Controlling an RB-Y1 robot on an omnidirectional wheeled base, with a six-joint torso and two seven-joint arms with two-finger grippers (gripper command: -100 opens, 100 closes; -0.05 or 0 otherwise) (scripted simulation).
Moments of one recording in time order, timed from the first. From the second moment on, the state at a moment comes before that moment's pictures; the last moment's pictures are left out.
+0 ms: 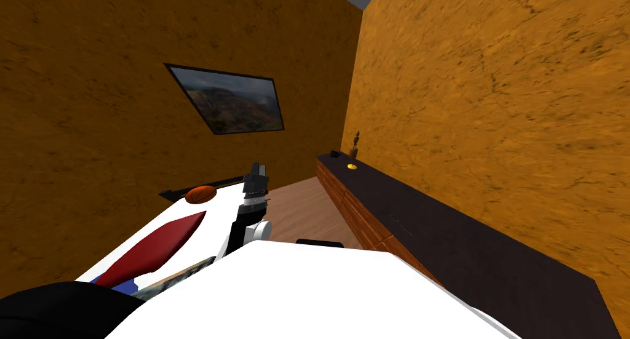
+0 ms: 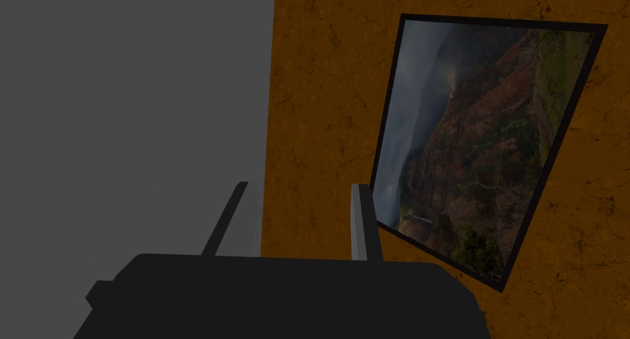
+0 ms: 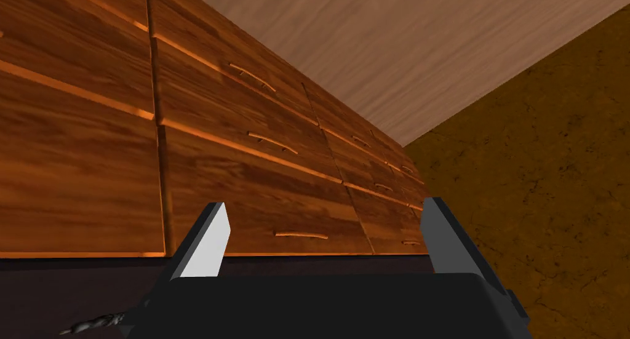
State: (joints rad) left arm 0.49 -0.01 0.00 -2.28 0.03 -0.46 -0.10; right arm 0.55 -0.89 0.42 -1.31 0.73 -0.27 -0.28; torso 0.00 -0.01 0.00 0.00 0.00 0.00
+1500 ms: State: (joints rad) left arm 0.49 -0.01 0.00 -2.28 0.03 -0.46 -0.10; right arm 0.59 -1.09 0.60 -1.01 1.01 -0.19 -0.28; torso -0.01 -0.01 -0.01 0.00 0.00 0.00
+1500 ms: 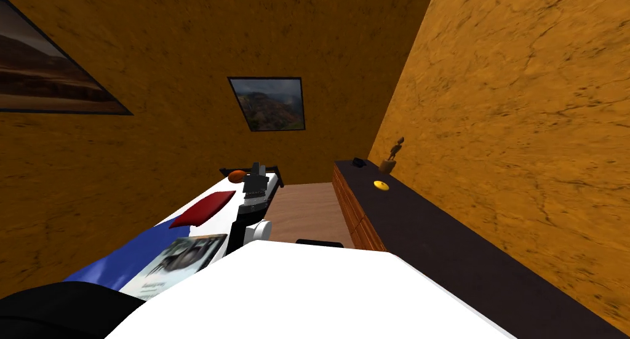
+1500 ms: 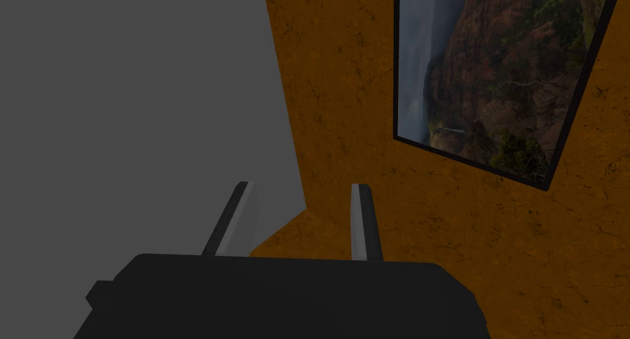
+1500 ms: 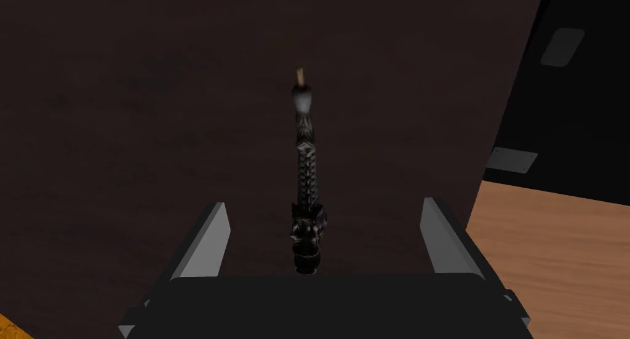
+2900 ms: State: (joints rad) left arm 0.49 -0.01 0.00 -2.28 0.03 -0.46 -0.10; right arm 0.57 -1.00 0.64 -0.95 1.02 -0.16 -0.24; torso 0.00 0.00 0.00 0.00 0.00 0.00
